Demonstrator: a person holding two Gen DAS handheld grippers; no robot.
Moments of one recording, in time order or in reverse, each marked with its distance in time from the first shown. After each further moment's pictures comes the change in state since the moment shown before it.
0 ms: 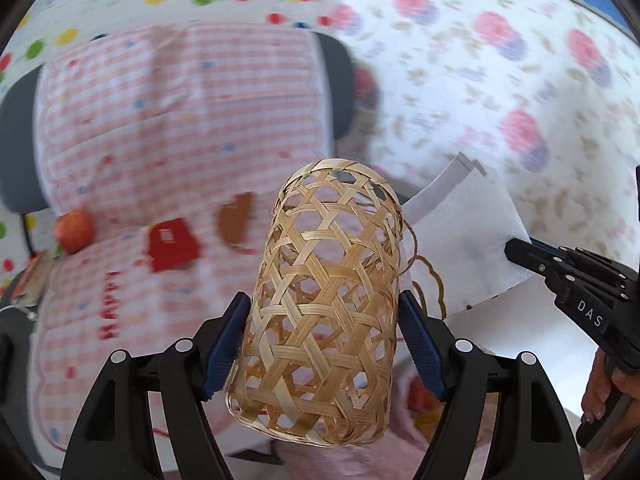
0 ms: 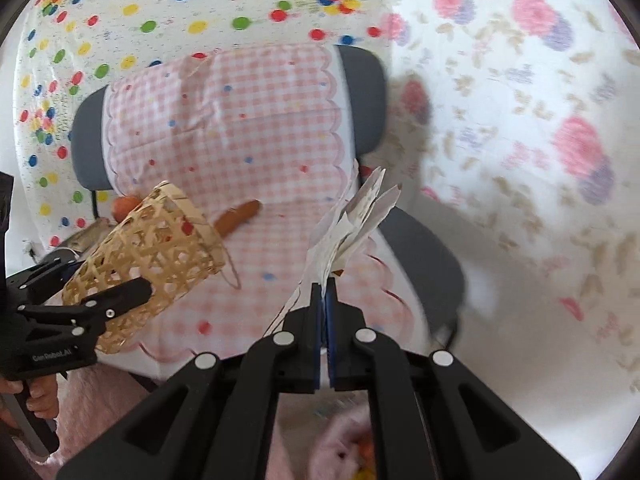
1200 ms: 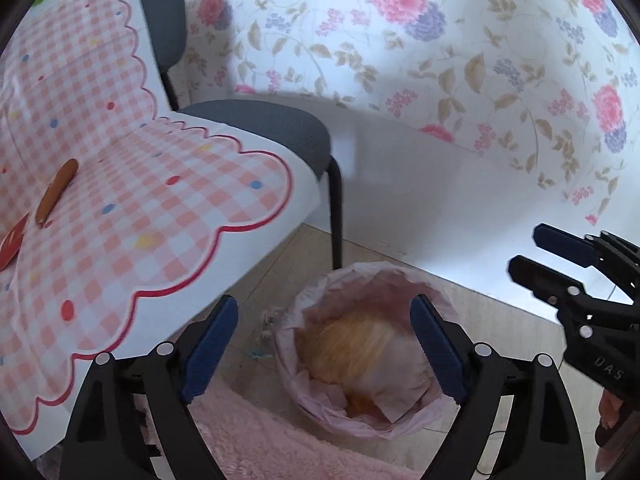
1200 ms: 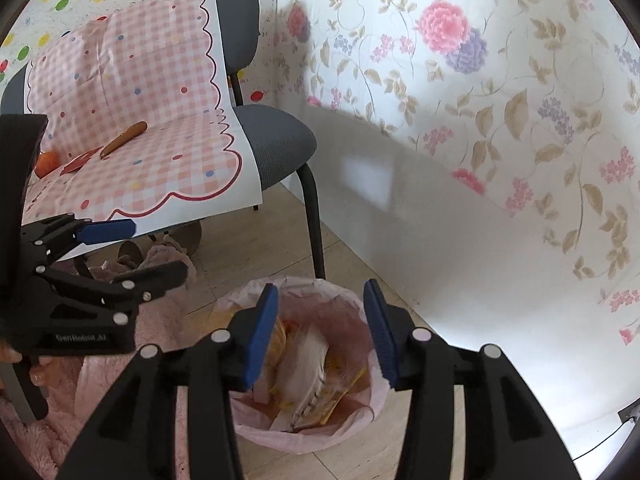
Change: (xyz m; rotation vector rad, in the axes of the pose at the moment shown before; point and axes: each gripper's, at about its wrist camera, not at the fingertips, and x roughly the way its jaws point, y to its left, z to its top) left arm 0.090 -0.135 -0.046 0.218 0.242 -0.212; right arm -0.042 -0.096 -0.115 0.132 0.185 -0.246
